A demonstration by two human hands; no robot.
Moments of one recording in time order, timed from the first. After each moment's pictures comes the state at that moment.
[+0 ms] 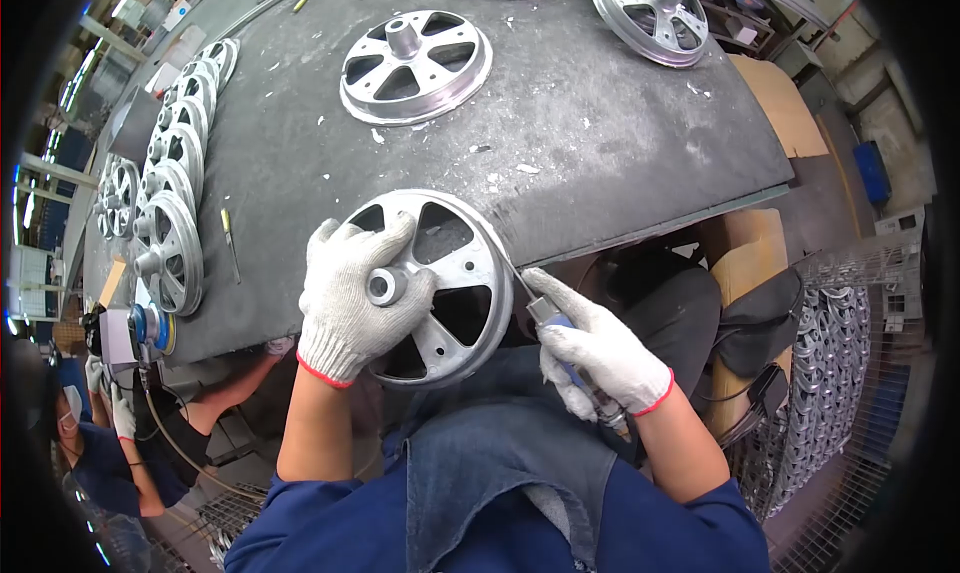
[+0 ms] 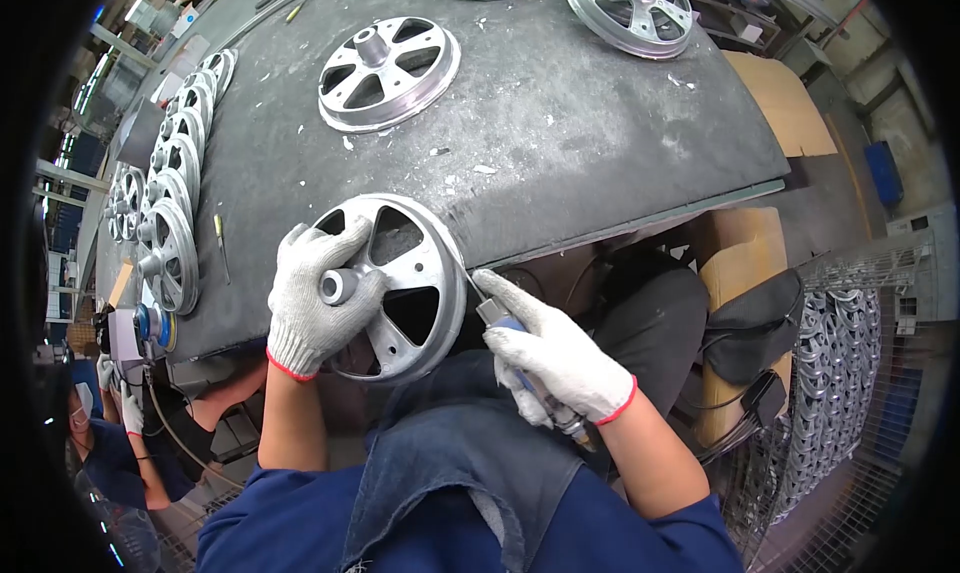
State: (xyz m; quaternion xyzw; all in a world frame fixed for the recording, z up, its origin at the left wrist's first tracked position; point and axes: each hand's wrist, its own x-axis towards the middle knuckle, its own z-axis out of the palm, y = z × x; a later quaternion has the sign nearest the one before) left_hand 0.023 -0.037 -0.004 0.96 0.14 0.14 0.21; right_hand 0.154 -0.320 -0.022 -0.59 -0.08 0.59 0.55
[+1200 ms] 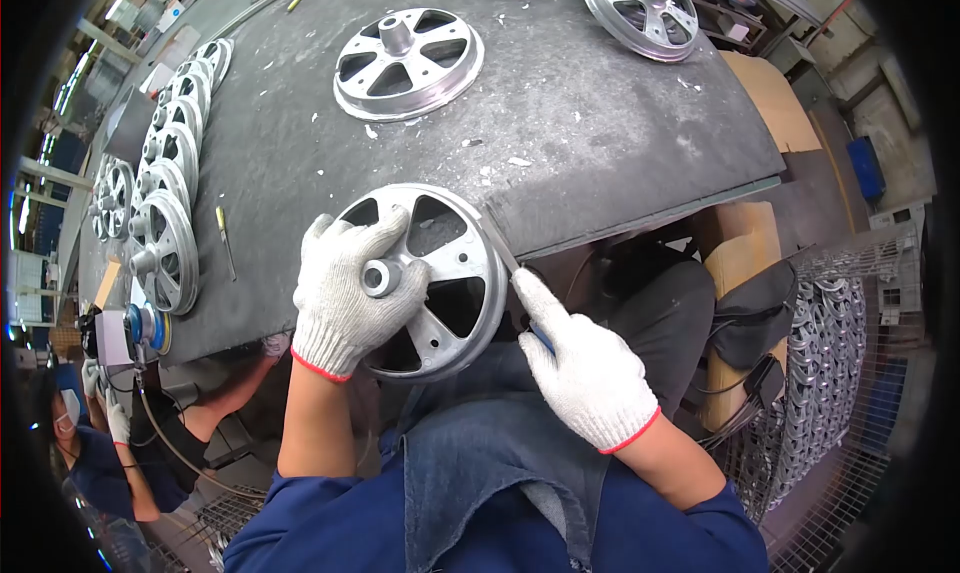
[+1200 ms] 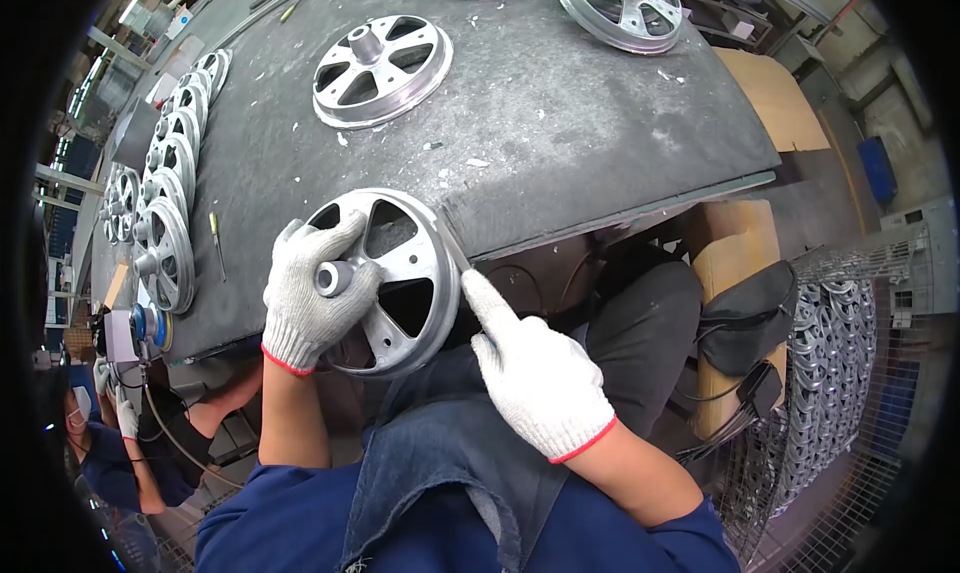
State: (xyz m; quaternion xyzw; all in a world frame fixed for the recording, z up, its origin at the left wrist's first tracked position) left_hand 0.024 -0.039 -0.004 0.96 0.13 0.15 0.21; right_hand 0.107 -0.316 -0.009 -0.89 -0.34 0.22 0.23
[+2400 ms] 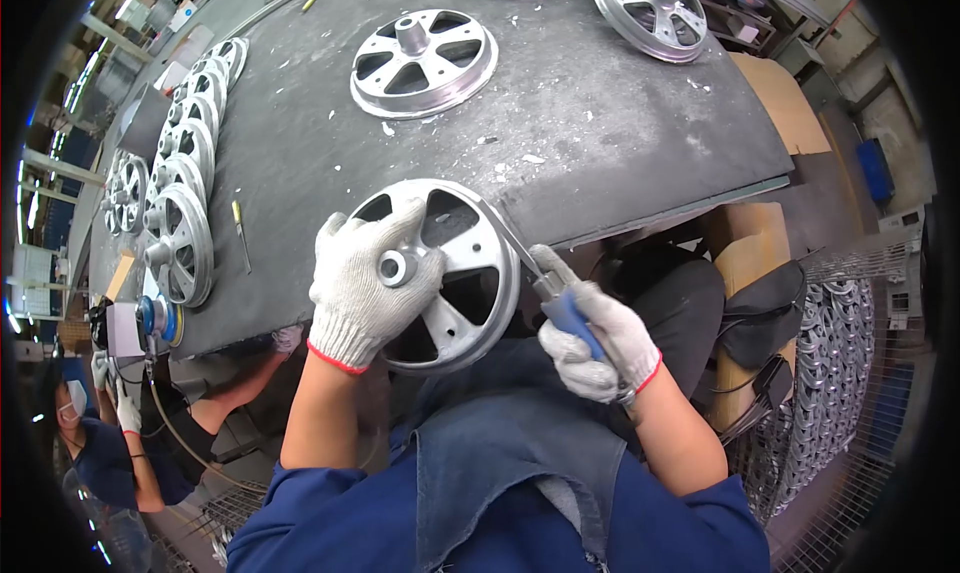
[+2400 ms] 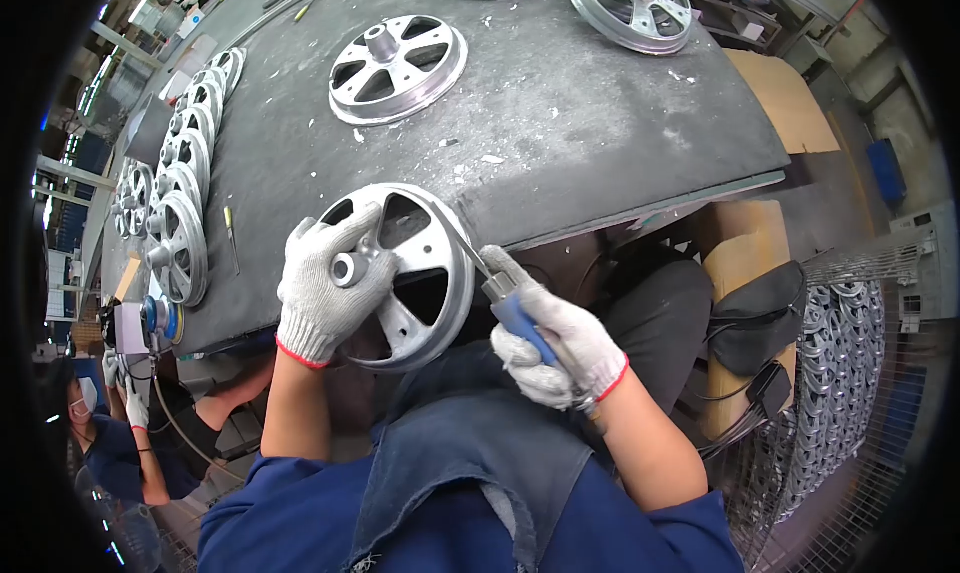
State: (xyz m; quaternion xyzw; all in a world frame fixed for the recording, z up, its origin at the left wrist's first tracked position) left_hand 0.022 -0.043 -0.008 0.96 0.14 0.15 0.20; right_hand 0.145 -0.326 -0.058 -0.10 0.06 0.67 0.73
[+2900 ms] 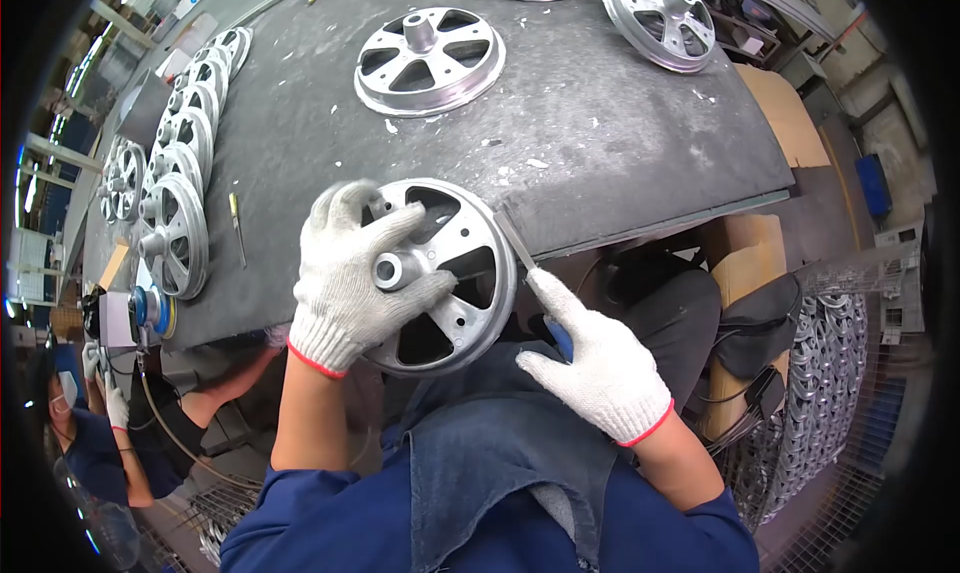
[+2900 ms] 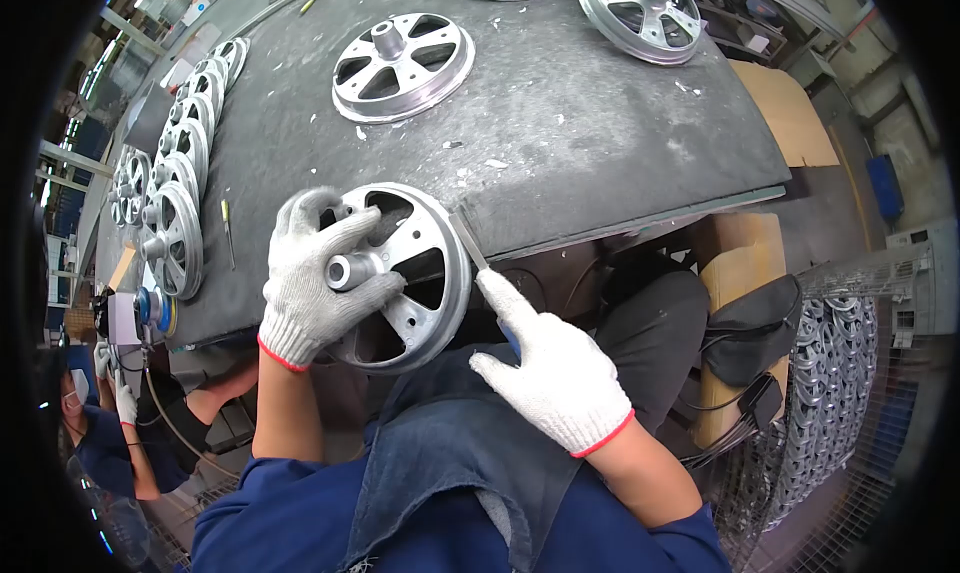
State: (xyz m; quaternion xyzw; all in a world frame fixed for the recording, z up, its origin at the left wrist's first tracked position) left_hand 0.015 -0.034 0.007 0.97 0.17 0.12 0.14; right_hand 0.124 -0.319 -0.002 -0.84 -0.33 0.30 0.32
